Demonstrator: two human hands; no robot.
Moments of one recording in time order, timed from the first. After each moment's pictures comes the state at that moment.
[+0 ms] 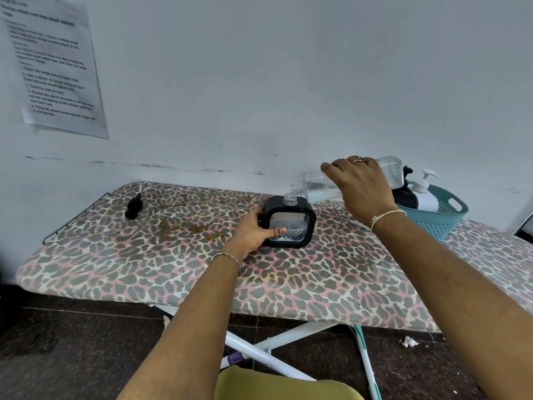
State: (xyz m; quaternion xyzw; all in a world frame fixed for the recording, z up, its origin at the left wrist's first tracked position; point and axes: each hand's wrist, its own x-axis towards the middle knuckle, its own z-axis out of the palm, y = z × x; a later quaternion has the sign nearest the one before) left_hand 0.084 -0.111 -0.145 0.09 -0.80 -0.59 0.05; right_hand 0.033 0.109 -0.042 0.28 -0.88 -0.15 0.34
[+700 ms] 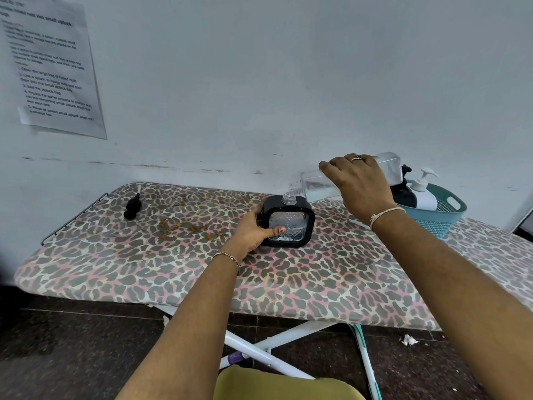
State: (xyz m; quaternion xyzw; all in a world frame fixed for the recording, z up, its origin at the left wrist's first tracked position) left_hand 0.087 -0.111 -0.143 0.09 -0.79 -0.60 0.05; right_hand 0.033 0.108 -0.040 0.29 -0.88 -0.17 0.34
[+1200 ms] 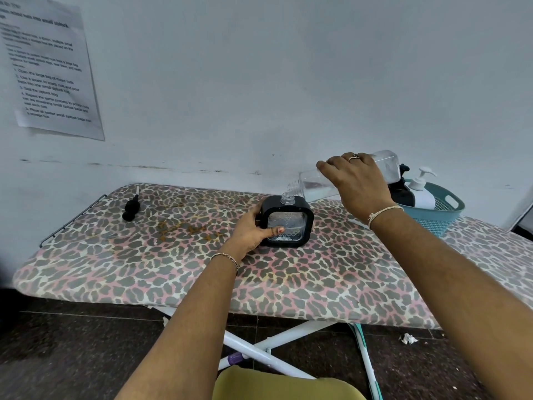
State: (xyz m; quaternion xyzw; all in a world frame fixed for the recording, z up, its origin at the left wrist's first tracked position) left_hand 0.087 -0.111 -0.143 0.08 -0.80 -0.59 0.05; right_hand 0.032 0.108 -0.038 0.29 -0.88 -0.18 0.34
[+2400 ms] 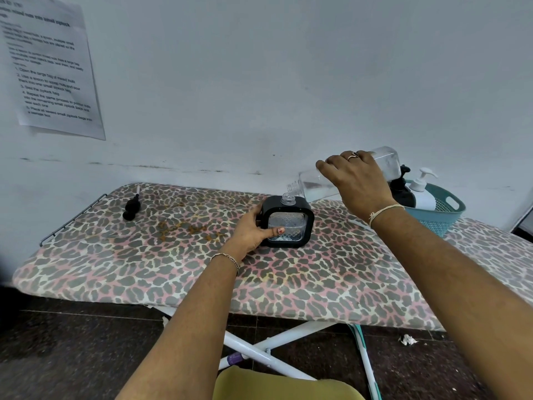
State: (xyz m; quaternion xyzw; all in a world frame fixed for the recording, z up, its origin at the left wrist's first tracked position) left_hand 0.093 -0.108 -0.137 0.09 -0.79 -0.60 0.04; right_hand 0.031 0.107 -0.035 0.30 -0.86 -0.20 0.36
